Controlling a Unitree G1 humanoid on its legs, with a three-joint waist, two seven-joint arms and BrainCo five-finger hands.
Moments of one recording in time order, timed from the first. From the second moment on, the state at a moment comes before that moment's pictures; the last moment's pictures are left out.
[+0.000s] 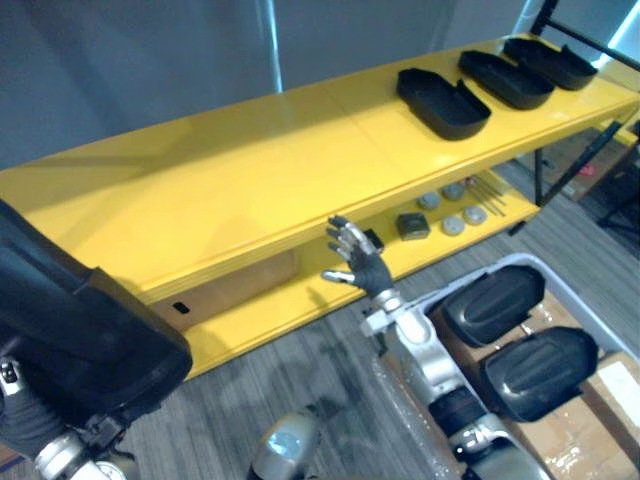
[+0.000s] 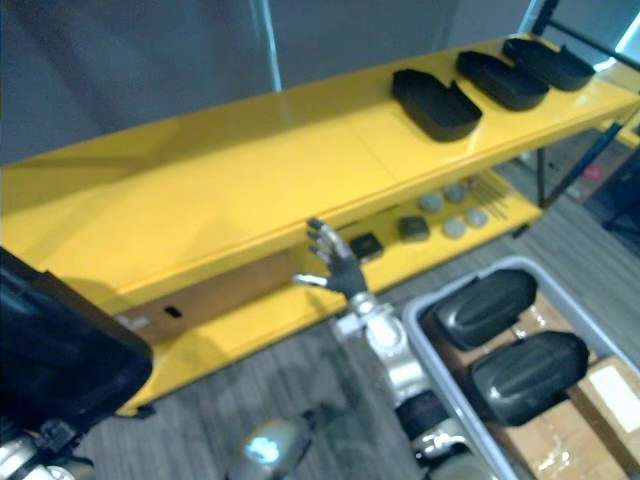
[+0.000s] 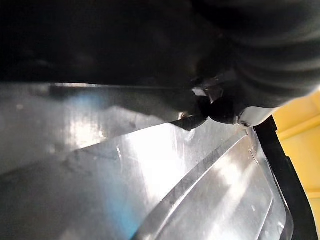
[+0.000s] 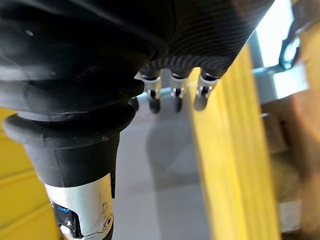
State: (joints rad) left arm 0.45 -0.02 0.46 -0.29 -0.16 -0.52 0.36; right arm -0.33 -0.13 0.37 0.33 0.33 -0.34 0.08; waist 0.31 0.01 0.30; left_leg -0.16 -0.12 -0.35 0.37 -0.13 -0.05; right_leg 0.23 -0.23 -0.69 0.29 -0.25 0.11
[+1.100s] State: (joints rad) left arm 0.13 0.22 0.35 -0.38 -0.06 -0.53 0.39; right arm -0.12 -0.20 -0.15 0.01 0.20 -0.53 -0.08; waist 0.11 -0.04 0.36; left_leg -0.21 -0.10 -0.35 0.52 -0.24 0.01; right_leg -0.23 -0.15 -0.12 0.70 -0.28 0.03
